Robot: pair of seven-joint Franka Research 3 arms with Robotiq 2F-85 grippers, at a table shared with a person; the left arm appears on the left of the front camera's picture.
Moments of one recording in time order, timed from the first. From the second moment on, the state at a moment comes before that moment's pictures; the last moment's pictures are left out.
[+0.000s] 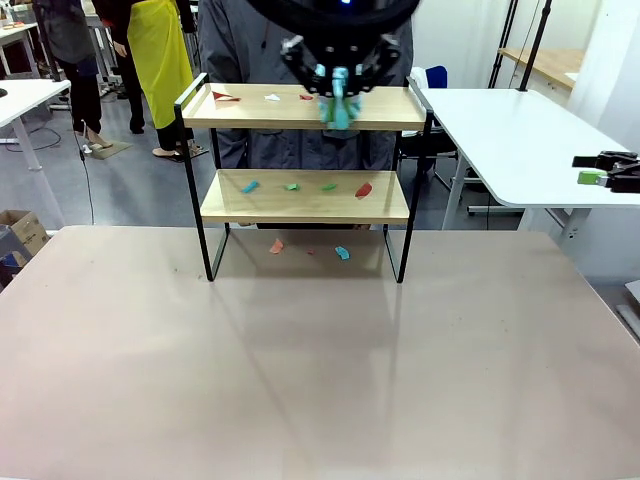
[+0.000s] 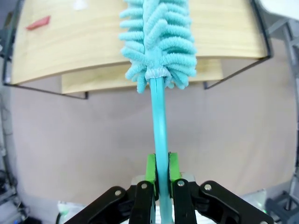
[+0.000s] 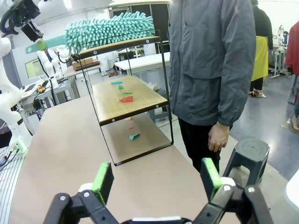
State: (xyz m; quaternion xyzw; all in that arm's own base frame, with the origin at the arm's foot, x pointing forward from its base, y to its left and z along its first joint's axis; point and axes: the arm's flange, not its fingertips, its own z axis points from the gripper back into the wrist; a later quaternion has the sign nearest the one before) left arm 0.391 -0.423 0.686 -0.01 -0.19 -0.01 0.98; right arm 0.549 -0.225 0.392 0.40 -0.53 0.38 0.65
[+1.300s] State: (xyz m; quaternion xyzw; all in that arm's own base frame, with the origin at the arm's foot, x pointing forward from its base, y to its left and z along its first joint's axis) left arm 0.336 -0.293 0.716 0.26 -0.26 -0.05 0.93; right arm 0.549 -0.225 0.392 0.40 -0.53 0.38 0.65
